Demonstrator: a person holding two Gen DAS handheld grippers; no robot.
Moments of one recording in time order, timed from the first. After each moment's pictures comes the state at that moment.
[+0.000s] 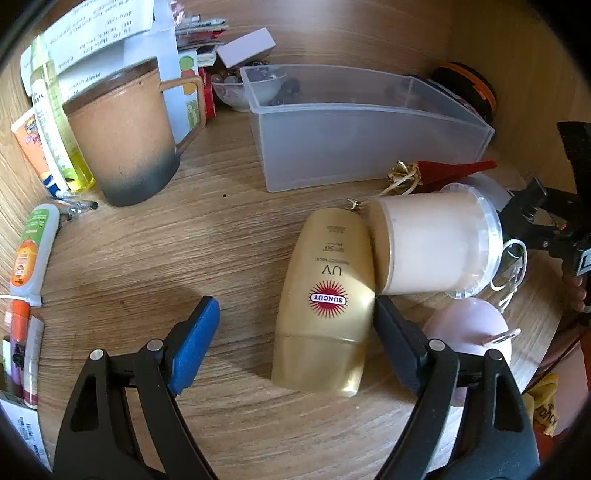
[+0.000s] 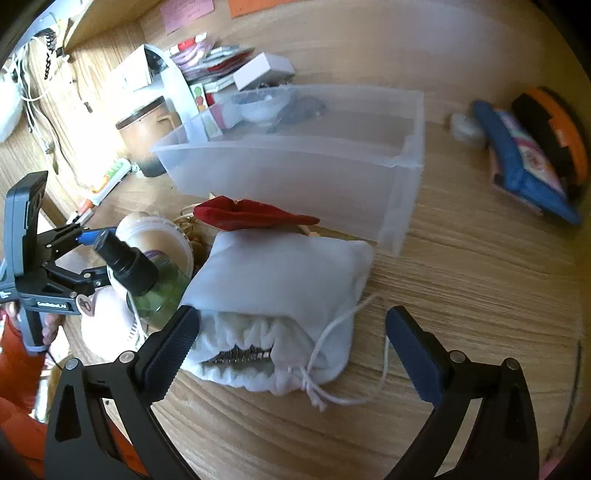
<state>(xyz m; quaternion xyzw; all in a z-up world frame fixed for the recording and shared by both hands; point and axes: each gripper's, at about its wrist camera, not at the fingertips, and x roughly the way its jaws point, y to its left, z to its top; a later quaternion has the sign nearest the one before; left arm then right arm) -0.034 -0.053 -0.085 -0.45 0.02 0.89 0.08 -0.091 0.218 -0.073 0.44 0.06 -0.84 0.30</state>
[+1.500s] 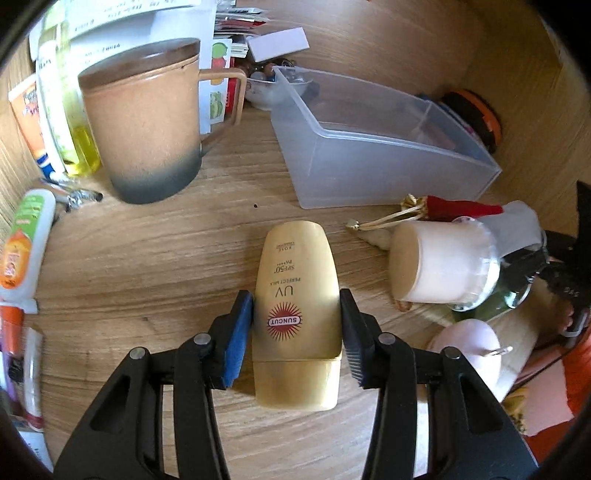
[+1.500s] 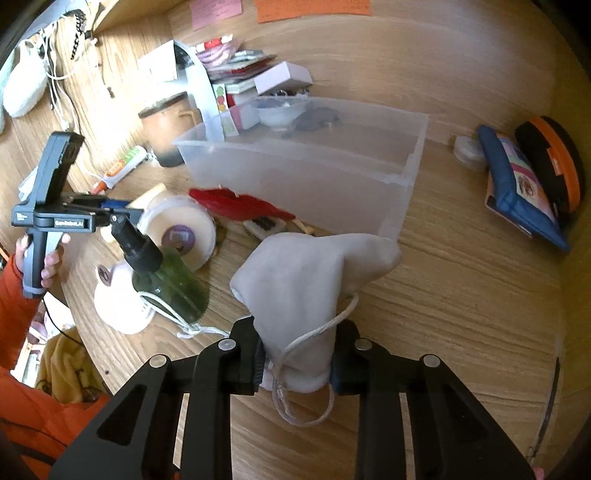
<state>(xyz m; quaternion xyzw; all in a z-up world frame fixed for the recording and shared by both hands) -0.056 -0.087 -0.077 -0.47 -0.04 0.88 0.11 -0.075 0.228 -0.060 0.42 0.10 -0.85 0.31</state>
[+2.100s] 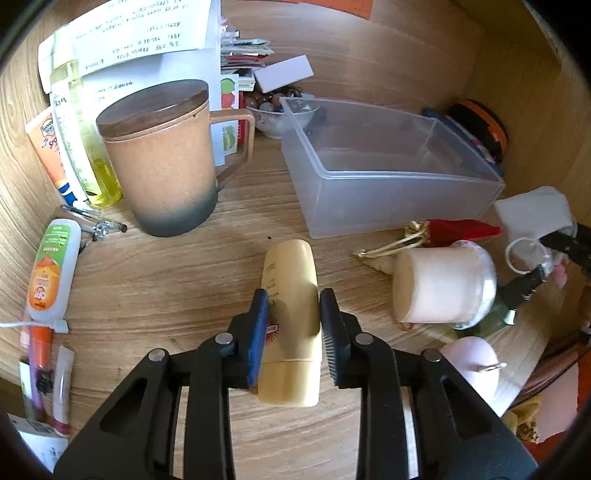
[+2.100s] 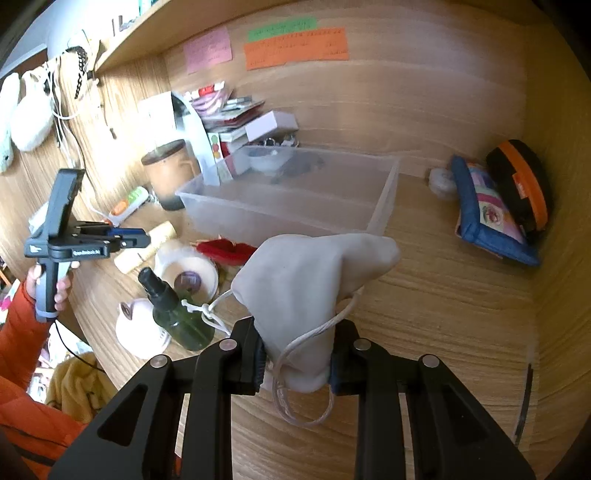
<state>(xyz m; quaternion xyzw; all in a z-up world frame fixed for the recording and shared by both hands) -0.059 -0.095 -0.056 -0.44 -0.02 0.89 0.08 -0.063 0.251 -0.019 0.36 0.06 -0.88 0.30</state>
